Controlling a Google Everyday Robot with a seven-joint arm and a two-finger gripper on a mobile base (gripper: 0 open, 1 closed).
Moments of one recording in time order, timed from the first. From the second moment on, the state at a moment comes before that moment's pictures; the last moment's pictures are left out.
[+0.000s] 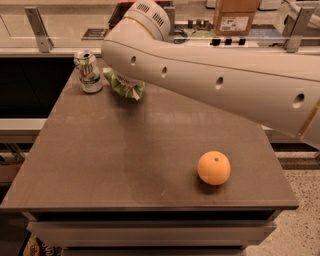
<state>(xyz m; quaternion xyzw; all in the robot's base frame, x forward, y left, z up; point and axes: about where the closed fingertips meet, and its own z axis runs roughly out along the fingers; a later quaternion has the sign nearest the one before) 0.681 0.081 0.886 -0.50 0.77 -0.12 0.37</state>
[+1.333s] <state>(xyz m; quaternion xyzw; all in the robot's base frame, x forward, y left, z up) 0.680 0.081 0.888 -0.50 0.77 -0.12 0.37</state>
